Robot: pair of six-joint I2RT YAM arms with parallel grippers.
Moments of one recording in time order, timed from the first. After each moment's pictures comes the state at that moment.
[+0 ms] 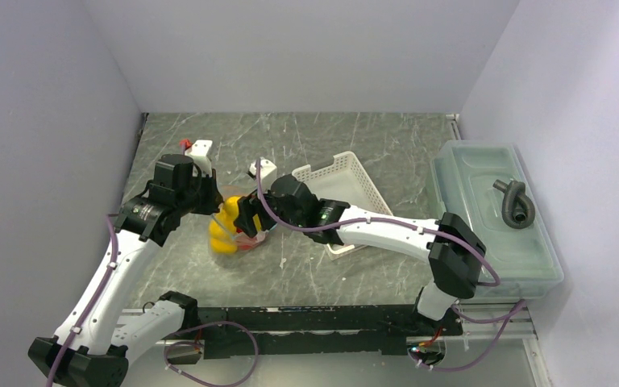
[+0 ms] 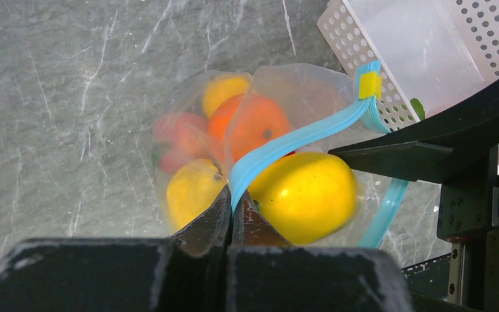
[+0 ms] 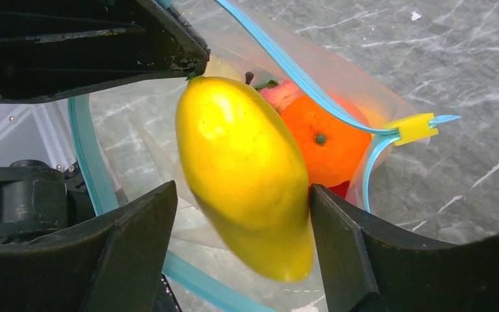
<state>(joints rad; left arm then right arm) -0.32 0.94 1.07 -0.79 0.04 -0.22 1.08 1.65 1.22 0.05 -0.01 0.33</state>
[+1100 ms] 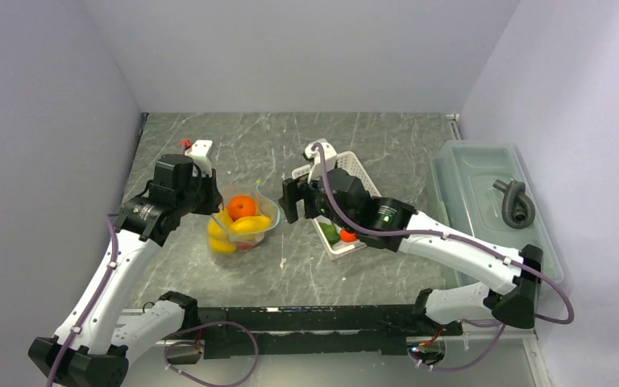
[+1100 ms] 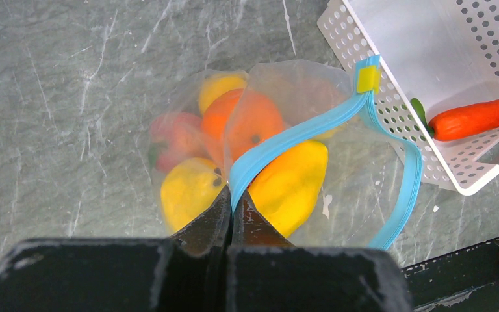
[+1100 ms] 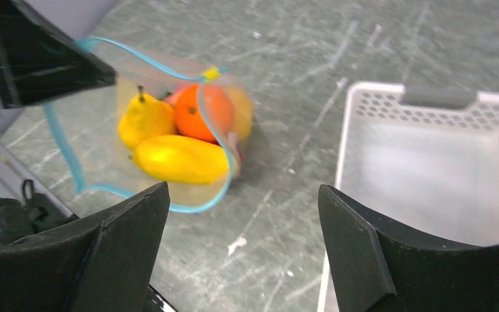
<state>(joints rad) -0.32 0.94 1.07 -0.79 0.04 -0.22 1.08 1.28 1.22 -0.31 0.34 0.35</state>
